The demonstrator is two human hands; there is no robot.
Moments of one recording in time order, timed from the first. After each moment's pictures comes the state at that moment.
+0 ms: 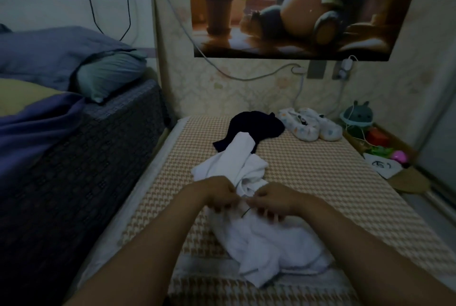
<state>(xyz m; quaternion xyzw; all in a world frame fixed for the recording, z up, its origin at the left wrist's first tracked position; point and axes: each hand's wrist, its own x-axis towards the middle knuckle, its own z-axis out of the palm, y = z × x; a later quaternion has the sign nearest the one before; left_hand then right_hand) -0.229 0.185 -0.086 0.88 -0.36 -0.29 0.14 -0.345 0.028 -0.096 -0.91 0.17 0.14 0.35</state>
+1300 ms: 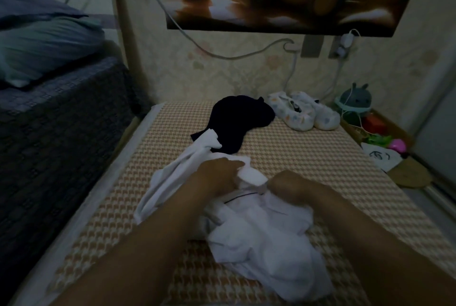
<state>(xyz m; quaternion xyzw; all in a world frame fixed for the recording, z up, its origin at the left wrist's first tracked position) -0.146 0.068 -0.140 0.83 -0.55 -0.04 0.00 -0.289 -0.081 -0.136 -0.92 0.25 0.13 0.25</state>
